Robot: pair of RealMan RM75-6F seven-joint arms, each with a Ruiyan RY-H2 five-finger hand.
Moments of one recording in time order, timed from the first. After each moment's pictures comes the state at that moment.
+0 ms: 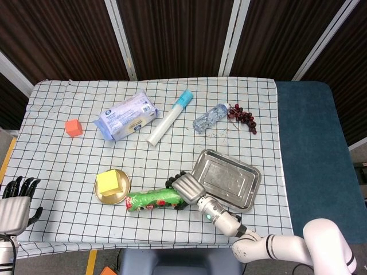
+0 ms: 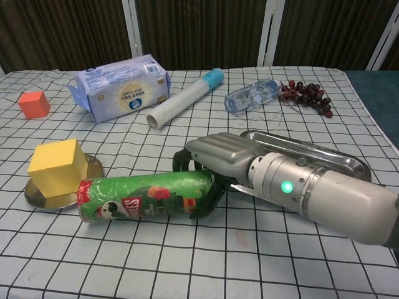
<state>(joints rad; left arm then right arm) -0.11 -1.23 -0.02 -1.53 1.36 1.46 0.36 0.82 -1.81 0.15 -1.37 -1.26 0.87 -0.38</state>
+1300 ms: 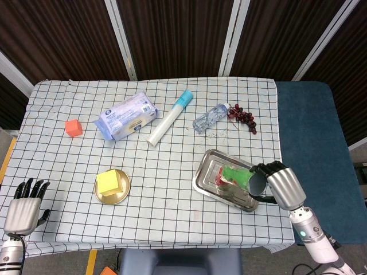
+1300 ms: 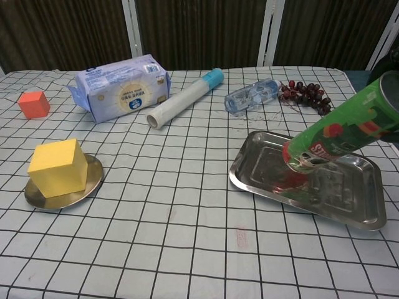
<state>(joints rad) -0.12 -1.27 -0.02 -1.52 1.37 1.42 0.43 0.37 -1.31 0.00 -1.51 -1.67 1.53 -0.09</state>
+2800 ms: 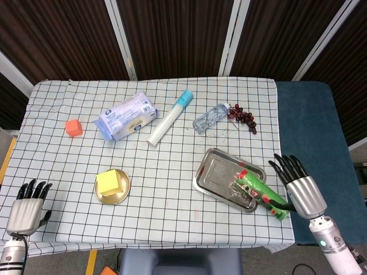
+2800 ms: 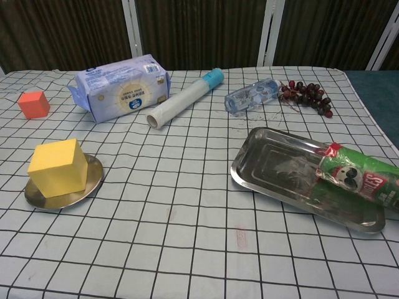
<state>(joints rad) -0.12 -1.27 -0.01 -1.52 1.37 1.40 0.44 0.25 -1.23 -0.02 -1.48 -1.68 1.53 -0.02</state>
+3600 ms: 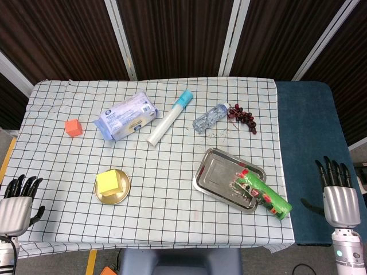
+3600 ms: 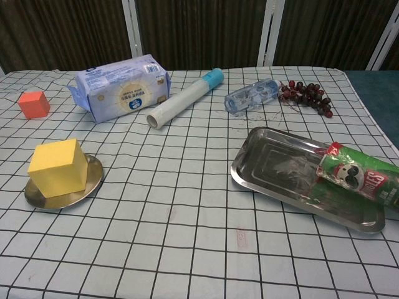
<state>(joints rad) -0.09 -1.24 -0.04 -1.53 1.42 1.49 0.35 0.08 -1.25 0.06 -1.56 -1.45 1.60 -0.25</state>
